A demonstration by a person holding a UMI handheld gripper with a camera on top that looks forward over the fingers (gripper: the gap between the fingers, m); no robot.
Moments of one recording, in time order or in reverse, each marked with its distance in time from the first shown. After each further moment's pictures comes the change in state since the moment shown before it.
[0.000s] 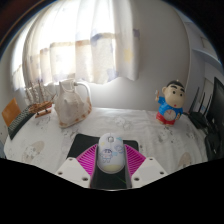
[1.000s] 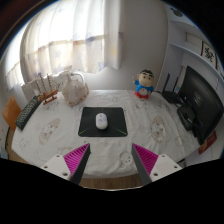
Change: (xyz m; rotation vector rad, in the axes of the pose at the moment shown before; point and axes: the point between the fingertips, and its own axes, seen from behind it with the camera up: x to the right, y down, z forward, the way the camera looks) arm -0.033 0.072 -0.238 -0.177 0.171 0.082
